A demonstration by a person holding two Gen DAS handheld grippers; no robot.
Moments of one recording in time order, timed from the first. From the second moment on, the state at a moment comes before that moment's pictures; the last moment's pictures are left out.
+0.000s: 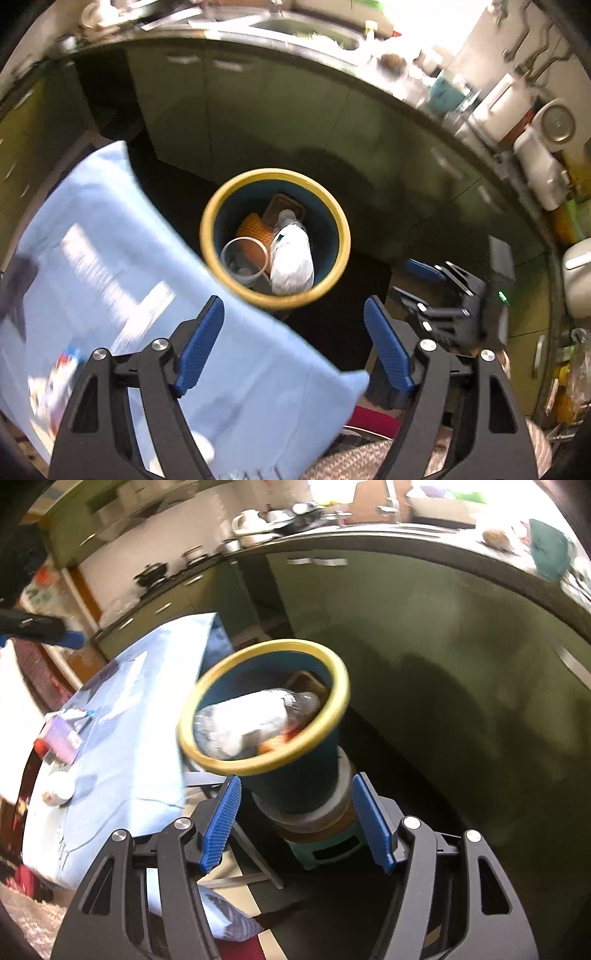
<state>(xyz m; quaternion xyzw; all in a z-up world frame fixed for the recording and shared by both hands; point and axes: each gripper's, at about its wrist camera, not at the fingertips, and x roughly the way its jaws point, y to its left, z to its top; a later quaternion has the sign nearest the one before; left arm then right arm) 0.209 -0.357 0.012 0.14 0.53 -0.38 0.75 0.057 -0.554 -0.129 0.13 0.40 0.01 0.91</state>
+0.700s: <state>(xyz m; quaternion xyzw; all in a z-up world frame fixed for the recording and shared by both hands) 0.056 -0.008 -0.042 -0.09 0.47 -0.18 0.86 0.126 -0.223 -0.082 -0.26 0.42 0.45 0.74</state>
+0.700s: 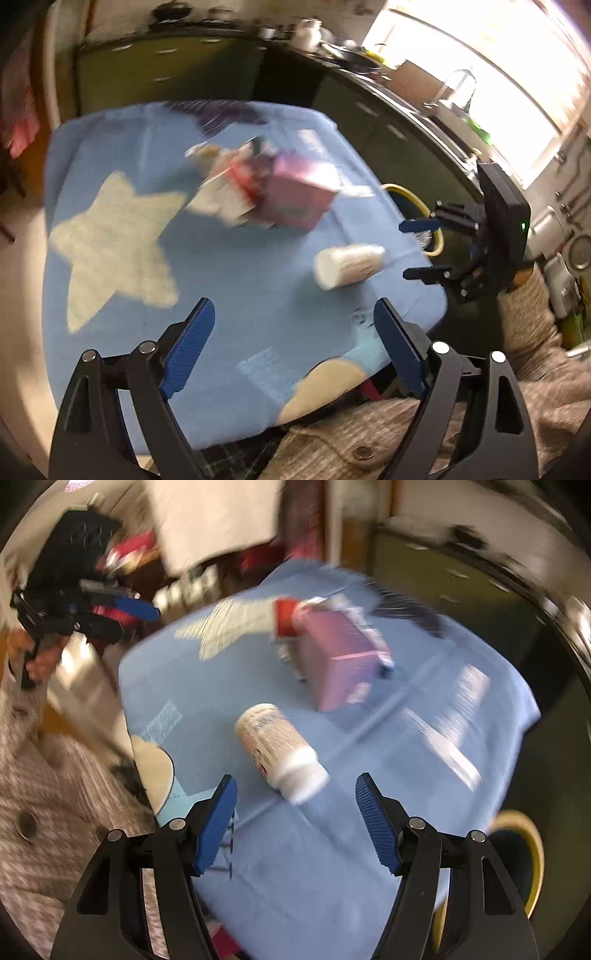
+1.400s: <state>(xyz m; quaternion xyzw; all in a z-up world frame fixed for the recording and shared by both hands) 0.054 0.033 -0.078 -0.13 0.48 -0.17 0.85 0.152 -0.170 -0.127 -0.32 0.49 0.46 0.66</state>
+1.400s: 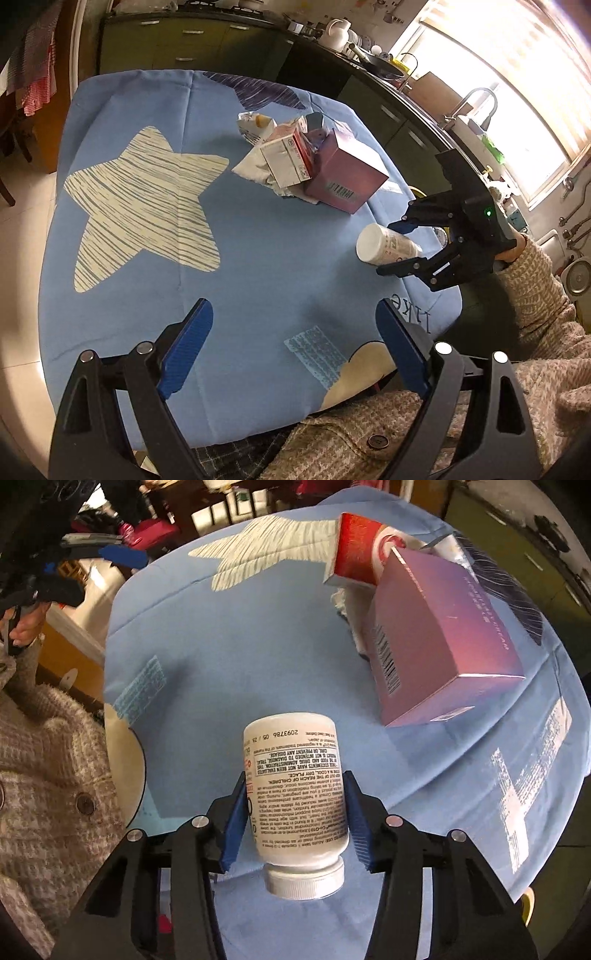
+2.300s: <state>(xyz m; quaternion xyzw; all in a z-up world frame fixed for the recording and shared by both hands) 0.073 -0.007 -0.083 -0.10 0.50 -0.19 0.84 0.291 -0.507 -0.099 0.02 0.52 0.10 0.85</state>
